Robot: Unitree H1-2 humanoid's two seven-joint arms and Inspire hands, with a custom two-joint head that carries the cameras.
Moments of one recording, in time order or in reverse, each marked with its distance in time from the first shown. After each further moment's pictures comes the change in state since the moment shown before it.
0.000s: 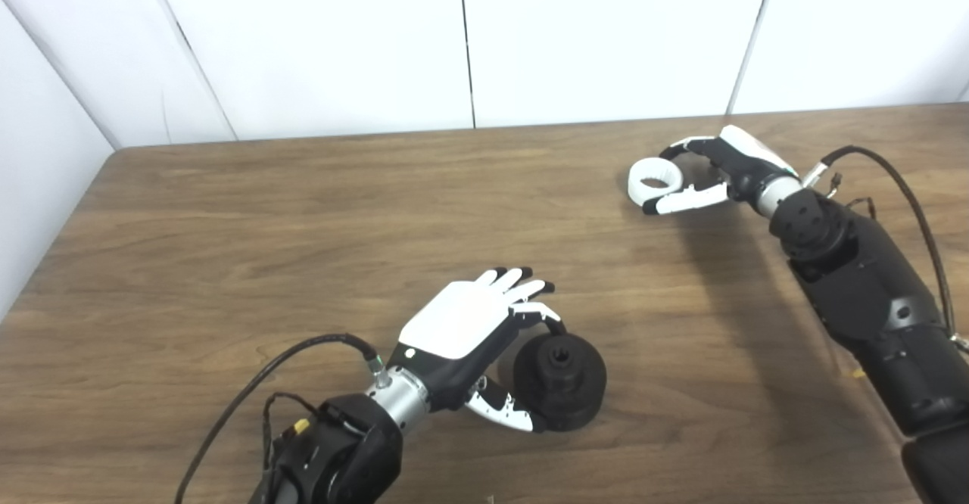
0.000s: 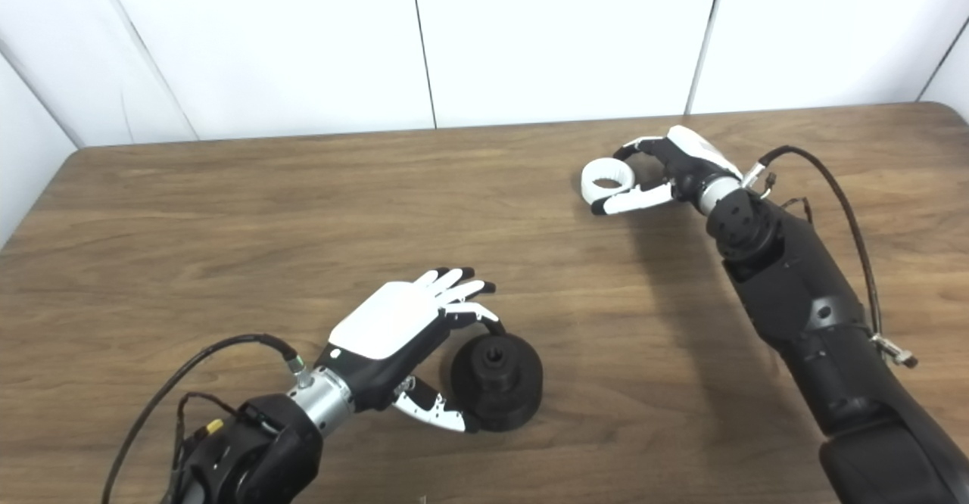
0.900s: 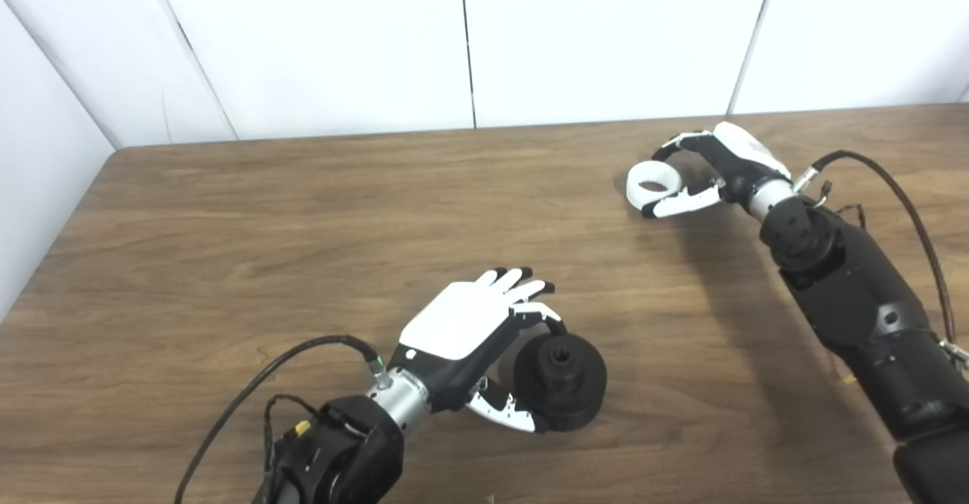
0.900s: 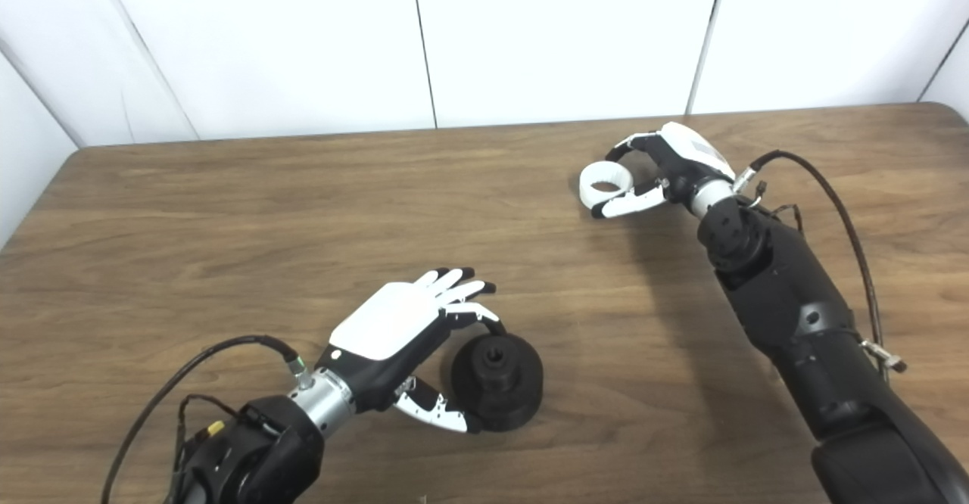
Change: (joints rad) left arm 0.008 -0.010 0.003 0.000 0.004 -0.001 0.003; right arm 0.005 0.013 0.014 0.036 -0.026 -0.086 -0.083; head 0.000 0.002
